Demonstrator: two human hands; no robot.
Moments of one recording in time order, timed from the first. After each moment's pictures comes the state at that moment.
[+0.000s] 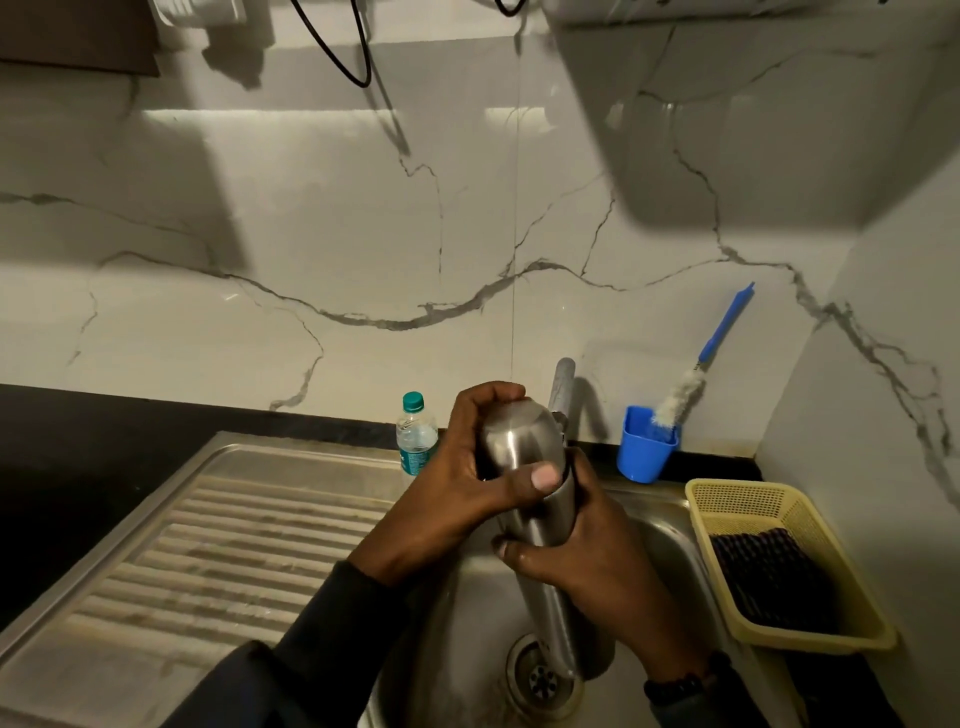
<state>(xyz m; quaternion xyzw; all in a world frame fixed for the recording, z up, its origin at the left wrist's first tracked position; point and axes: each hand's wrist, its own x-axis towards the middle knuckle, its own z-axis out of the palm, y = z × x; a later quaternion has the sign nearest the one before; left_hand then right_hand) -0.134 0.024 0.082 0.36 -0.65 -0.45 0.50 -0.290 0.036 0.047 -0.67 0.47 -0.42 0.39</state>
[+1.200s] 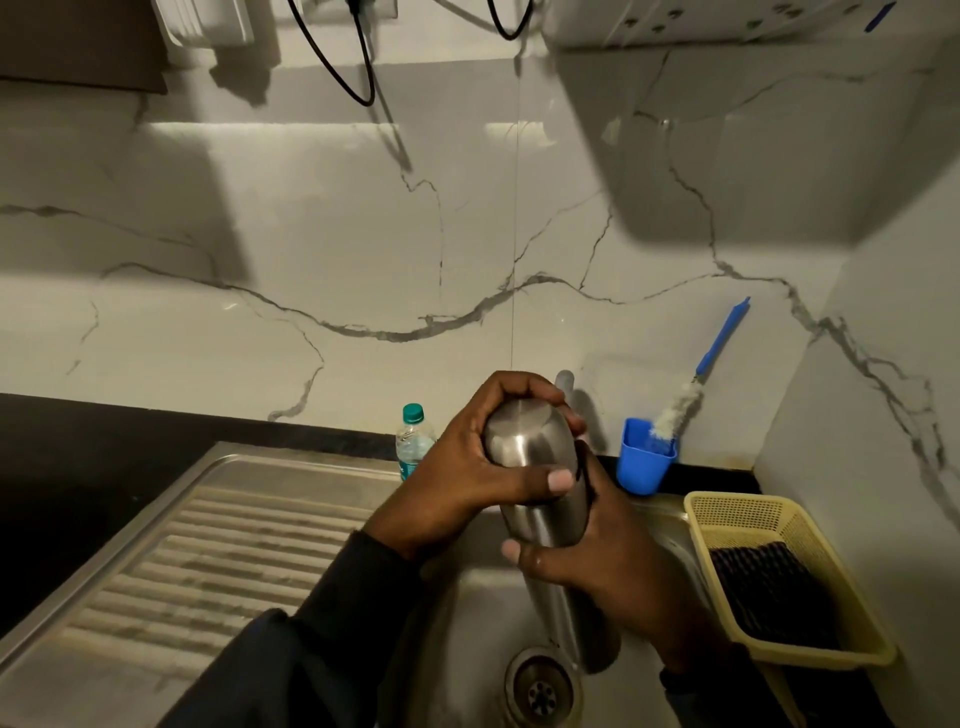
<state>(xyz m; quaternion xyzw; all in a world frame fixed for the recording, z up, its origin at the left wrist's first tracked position) -0.140 0.017 0.109 0.29 -0.68 -0.46 0.49 -0.298 0.030 0.064 -0.70 0.44 -0.41 0.39</state>
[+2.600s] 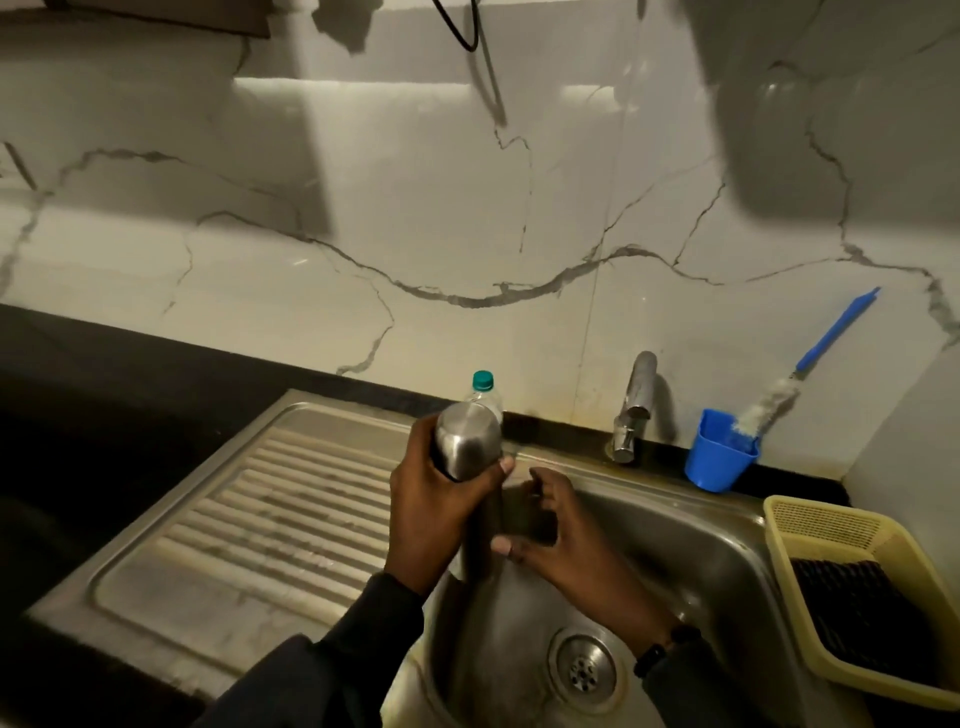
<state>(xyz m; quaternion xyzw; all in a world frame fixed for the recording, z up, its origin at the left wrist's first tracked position) -0.073 0.026 0.014 0.56 -0.51 -0.22 0.62 -0.235 0.000 -0.020 -0.72 0.46 -0.30 0.43</state>
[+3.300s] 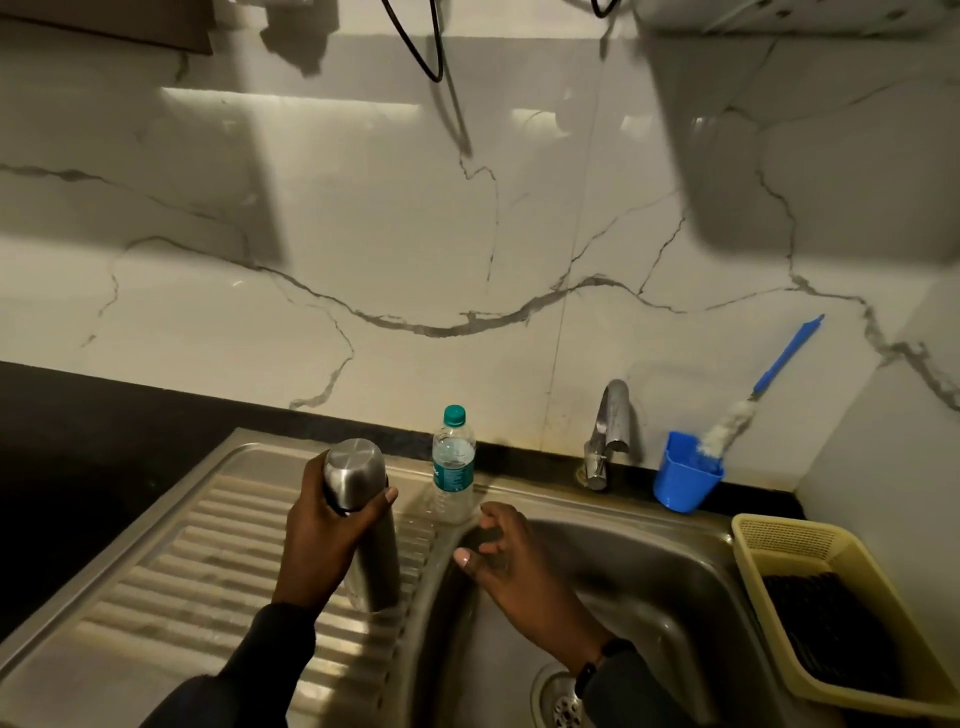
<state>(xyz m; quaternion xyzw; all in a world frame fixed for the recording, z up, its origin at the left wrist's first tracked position) 0.028 -0.019 -0.028 0.60 -0.47 -0.25 0.60 -0.194 -0.022 -0.031 -0.71 0.48 -0.30 0.41</state>
